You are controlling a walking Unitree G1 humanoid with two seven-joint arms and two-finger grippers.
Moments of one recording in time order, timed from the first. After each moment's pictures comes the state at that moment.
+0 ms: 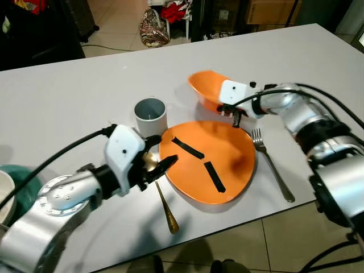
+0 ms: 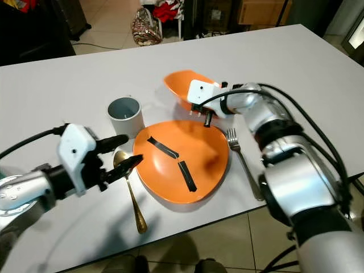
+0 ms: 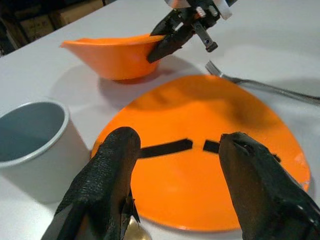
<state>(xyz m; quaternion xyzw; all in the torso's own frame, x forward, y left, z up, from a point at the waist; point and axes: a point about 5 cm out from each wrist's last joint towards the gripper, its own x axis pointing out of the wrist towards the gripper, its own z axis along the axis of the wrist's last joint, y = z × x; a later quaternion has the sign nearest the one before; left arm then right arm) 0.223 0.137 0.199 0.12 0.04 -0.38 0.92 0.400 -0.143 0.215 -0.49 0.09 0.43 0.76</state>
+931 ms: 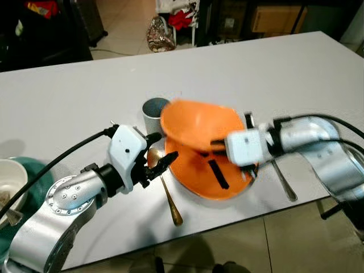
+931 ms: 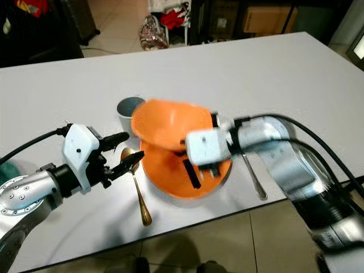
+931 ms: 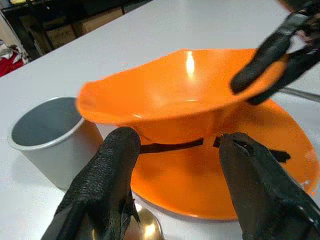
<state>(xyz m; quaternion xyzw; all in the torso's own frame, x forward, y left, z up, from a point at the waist) 0.227 0.139 0.192 0.12 0.04 -0.36 0.92 0.283 -0.134 0.213 -0.53 0.02 0.56 0.63</state>
